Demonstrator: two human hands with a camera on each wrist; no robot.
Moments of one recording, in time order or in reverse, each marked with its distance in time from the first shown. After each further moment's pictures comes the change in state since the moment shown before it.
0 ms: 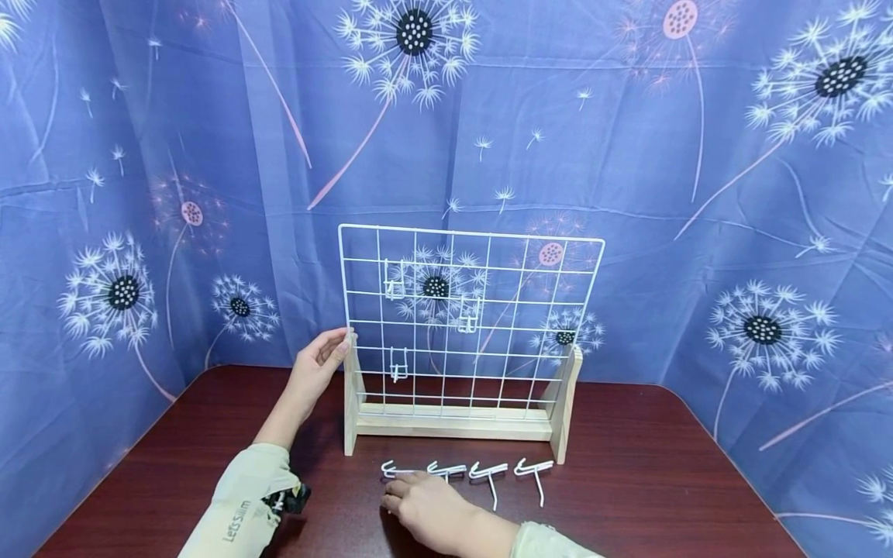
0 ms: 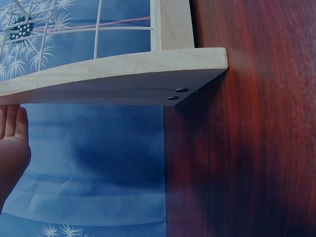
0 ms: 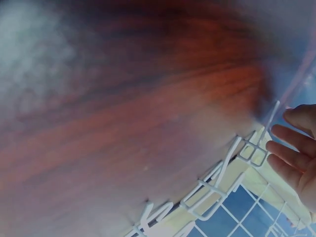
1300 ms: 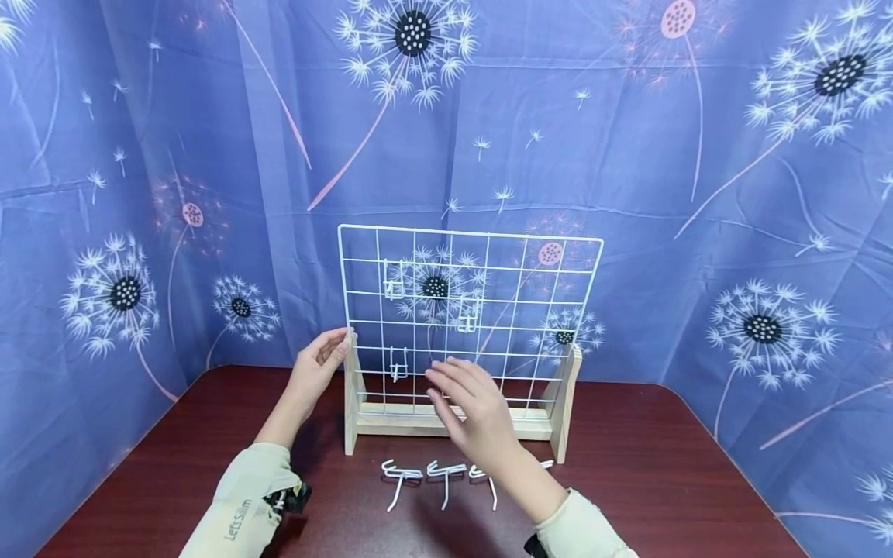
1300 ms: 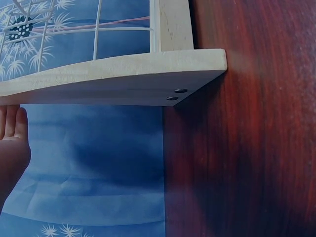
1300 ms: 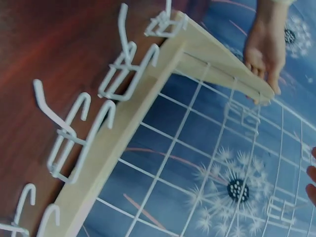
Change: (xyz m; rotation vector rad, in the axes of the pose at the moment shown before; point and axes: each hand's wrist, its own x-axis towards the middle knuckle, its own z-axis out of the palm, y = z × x) left_hand -0.001 0.002 0.000 0.002 -0.009 -0.014; right_hand 0.000 0.086 -0.056 0.257 0.801 0.384
